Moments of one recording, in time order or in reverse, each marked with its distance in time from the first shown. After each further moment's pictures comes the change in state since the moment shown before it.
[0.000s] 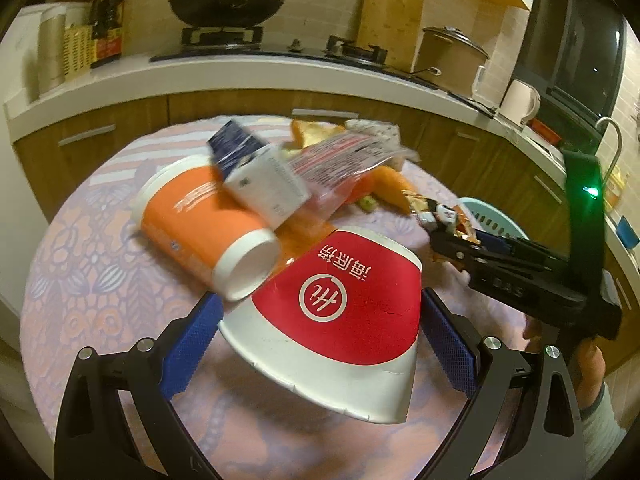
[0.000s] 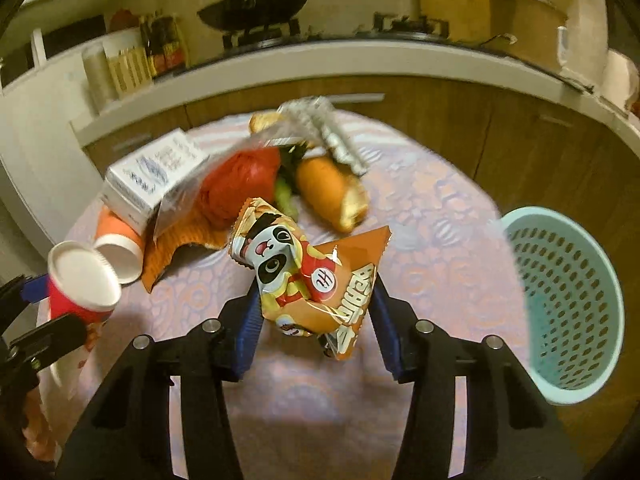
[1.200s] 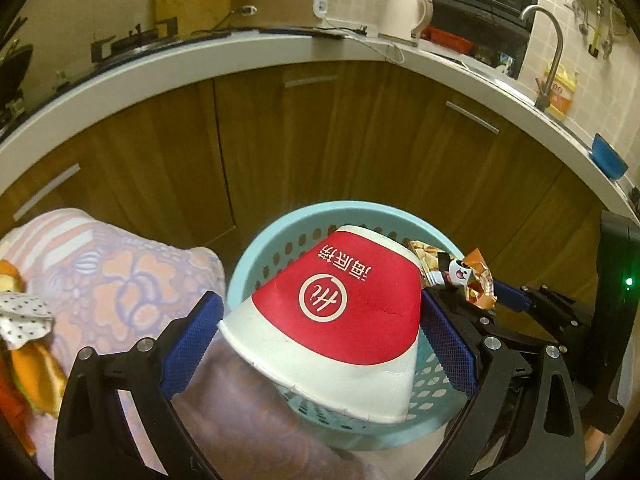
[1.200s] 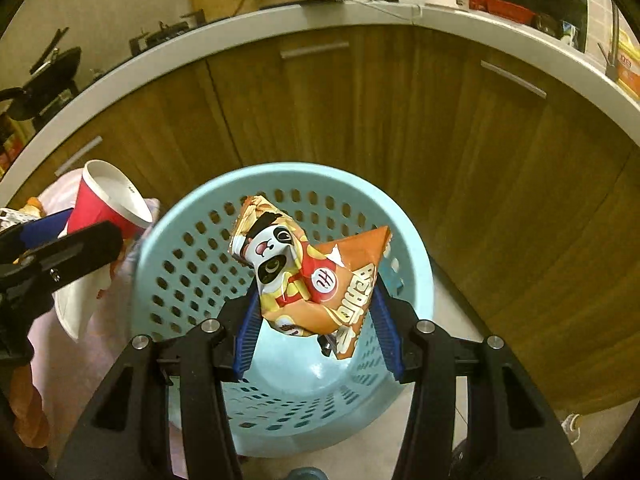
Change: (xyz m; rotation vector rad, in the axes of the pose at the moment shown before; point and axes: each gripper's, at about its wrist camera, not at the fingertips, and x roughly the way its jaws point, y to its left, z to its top) left arm 0.212 -0.293 0.079 0.347 0.154 -0.222; right arm -0.014 -0.292 -0.041 0.378 0.050 -0.352
